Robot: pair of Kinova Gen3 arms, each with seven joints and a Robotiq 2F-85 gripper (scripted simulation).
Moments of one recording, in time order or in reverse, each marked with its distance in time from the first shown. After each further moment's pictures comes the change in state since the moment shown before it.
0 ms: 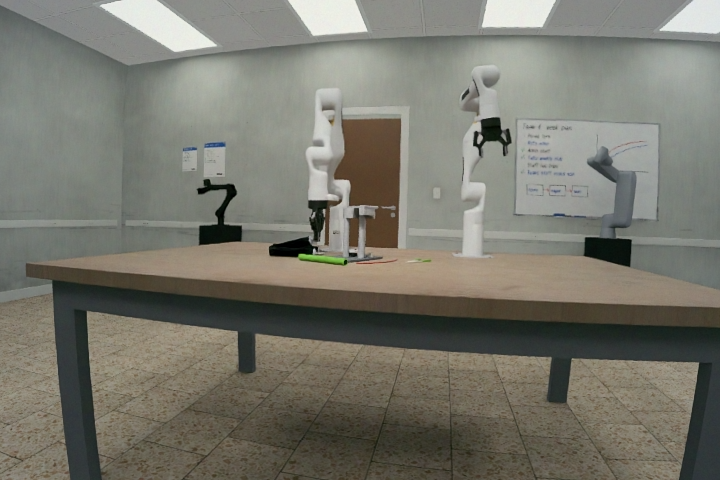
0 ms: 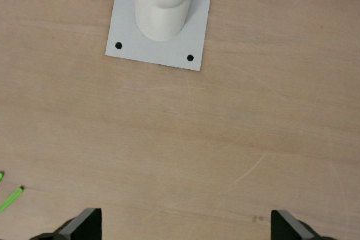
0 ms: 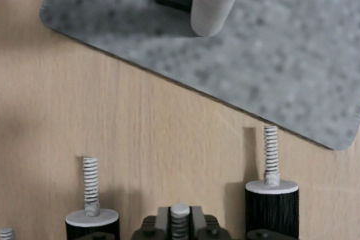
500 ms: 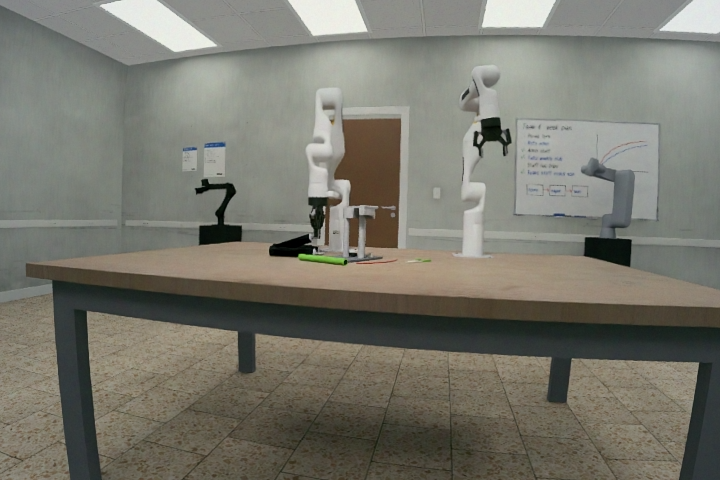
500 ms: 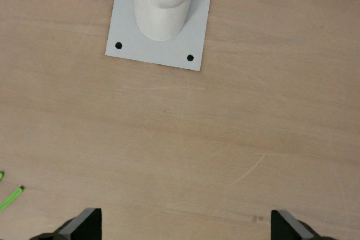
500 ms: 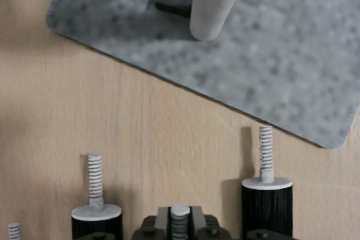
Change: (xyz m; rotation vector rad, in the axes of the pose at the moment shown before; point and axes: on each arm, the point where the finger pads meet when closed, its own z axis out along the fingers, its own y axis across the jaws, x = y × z) left arm 0.000 0.000 0.000 0.000 0.000 0.000; right arm 0.000 0.000 -0.012 0.000 0.000 0.000
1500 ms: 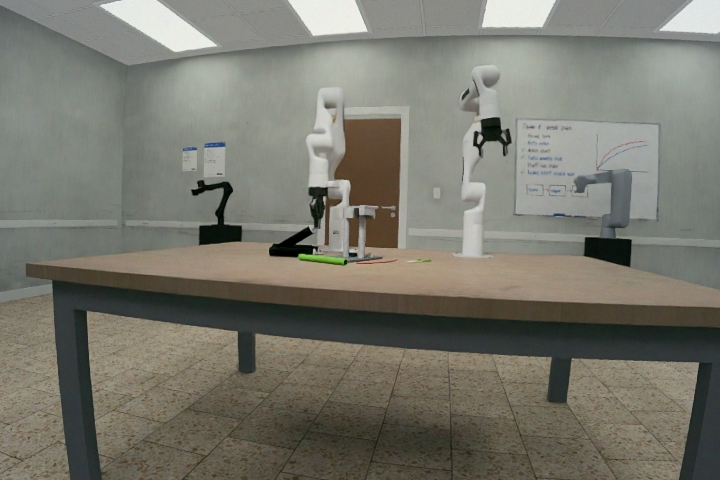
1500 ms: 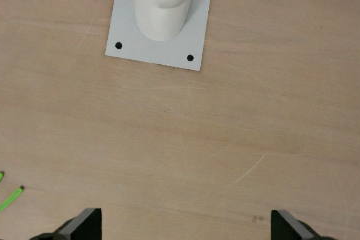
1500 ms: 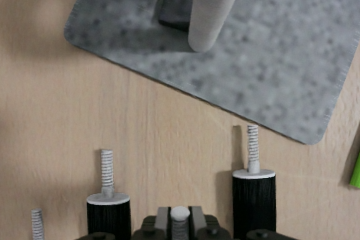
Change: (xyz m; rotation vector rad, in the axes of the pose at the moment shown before) left arm 0.000 0.000 0.000 0.000 0.000 0.000; right arm 0.000 0.000 -0.038 0.000 0.000 0.000
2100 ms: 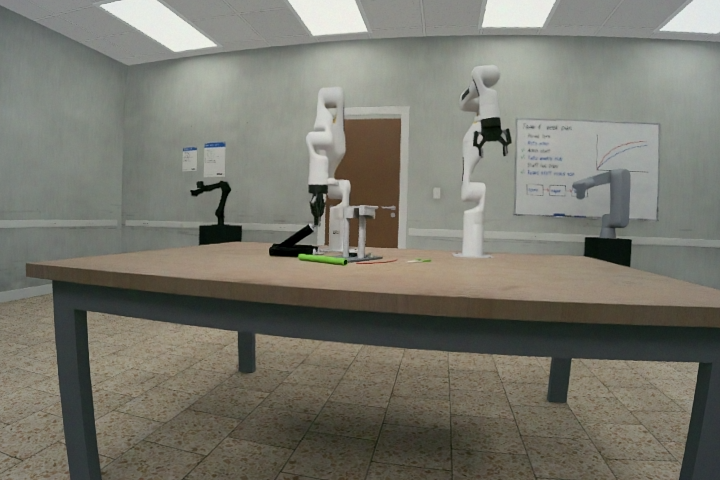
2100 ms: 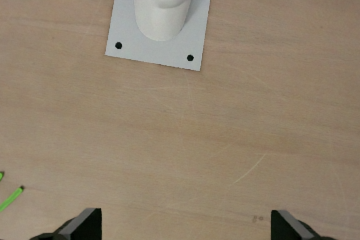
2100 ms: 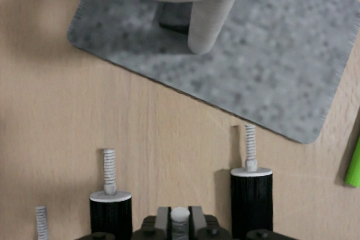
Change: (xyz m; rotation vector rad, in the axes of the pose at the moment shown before) left arm 0.000 0.000 0.000 0.000 0.000 0.000; right arm 0.000 0.000 -0.010 0.000 0.000 0.000
